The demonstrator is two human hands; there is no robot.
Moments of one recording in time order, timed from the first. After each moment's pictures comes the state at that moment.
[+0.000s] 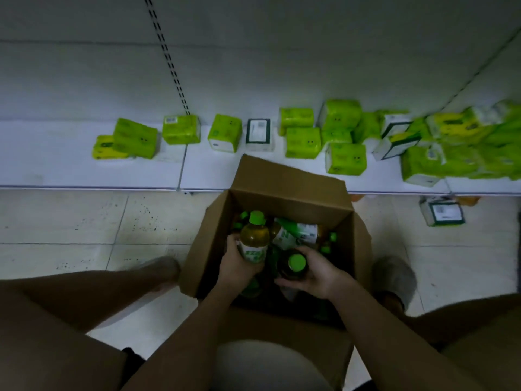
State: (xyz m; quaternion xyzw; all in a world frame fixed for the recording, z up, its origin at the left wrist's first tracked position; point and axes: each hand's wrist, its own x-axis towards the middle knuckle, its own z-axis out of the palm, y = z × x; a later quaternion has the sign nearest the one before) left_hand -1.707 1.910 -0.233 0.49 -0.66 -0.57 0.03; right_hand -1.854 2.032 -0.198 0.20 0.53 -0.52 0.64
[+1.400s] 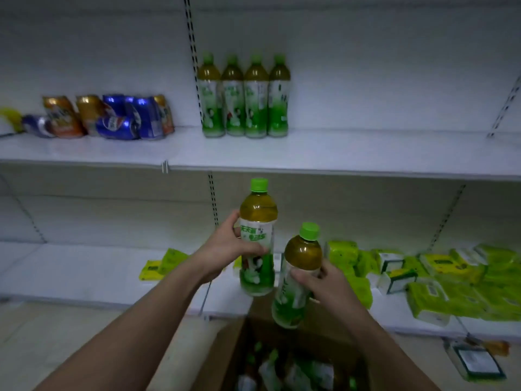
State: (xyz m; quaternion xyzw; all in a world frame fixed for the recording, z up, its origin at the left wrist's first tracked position) left_hand -1.736 1.817 0.076 0.26 -0.69 -0.64 0.21; right_hand -1.875 1.985 0.020 -0.31 0.67 -0.59 0.32
